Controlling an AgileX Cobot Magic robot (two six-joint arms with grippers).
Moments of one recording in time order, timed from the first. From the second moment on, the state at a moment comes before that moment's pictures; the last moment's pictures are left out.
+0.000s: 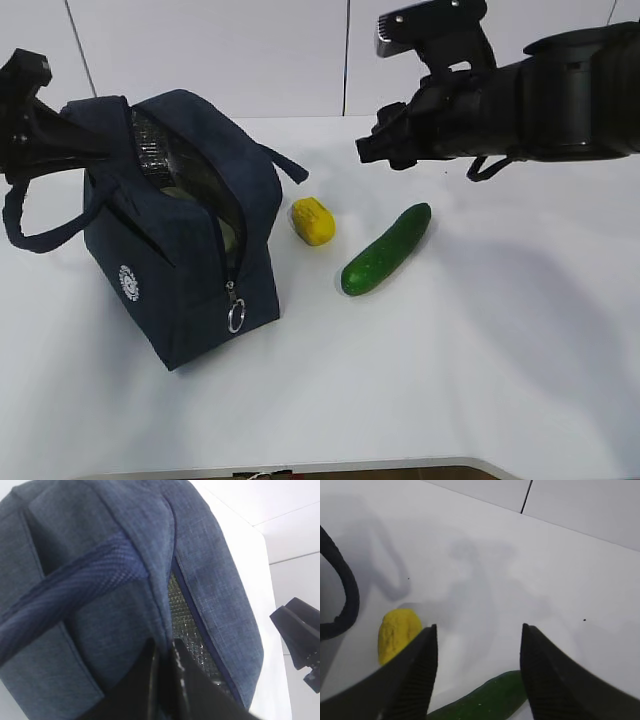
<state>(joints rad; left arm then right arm) -0.03 1.47 -0.90 -1.30 0.65 0.61 0.47 1.73 -1.15 1.81 -0.18 -1.89</state>
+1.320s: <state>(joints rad) -0.03 1.47 -0.90 -1.30 0.66 0.62 0.47 1.68 -1.15 1.81 -0.18 -1.86</state>
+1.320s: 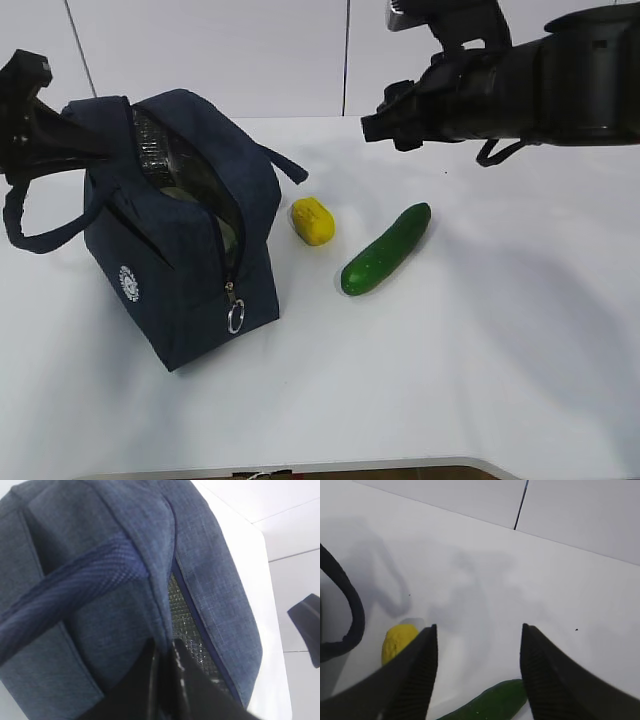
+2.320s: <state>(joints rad) -0.03 1.47 -0.90 -1.30 0.66 0.63 0.47 1.68 -1.15 1.81 -0.19 -1.90</state>
